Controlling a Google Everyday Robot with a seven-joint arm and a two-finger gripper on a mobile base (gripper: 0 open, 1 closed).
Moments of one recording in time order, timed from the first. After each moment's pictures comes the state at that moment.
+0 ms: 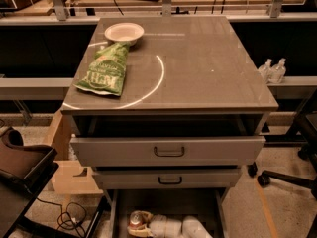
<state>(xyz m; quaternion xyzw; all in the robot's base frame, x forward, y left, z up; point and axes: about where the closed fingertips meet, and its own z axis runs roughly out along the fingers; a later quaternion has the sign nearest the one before) 0.459 0.105 0.209 -0.37 0.60 0.52 0.48</state>
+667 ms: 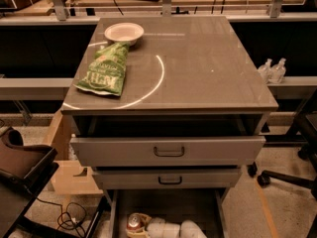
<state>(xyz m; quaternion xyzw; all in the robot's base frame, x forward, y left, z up) 0.451 0.114 0.201 -0.36 0.60 0.51 0.49</state>
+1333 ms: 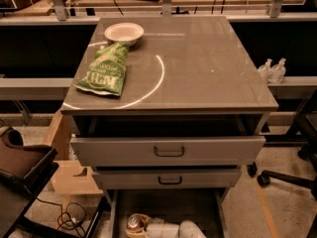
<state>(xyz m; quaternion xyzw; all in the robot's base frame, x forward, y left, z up) 0.454 0.115 0.185 -0.38 0.62 0.49 0.48</state>
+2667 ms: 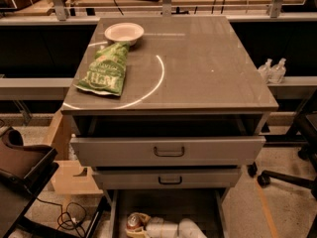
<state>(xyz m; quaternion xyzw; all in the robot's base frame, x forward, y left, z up) 0.459 0.118 0.176 -0.38 0.63 0.48 0.48</state>
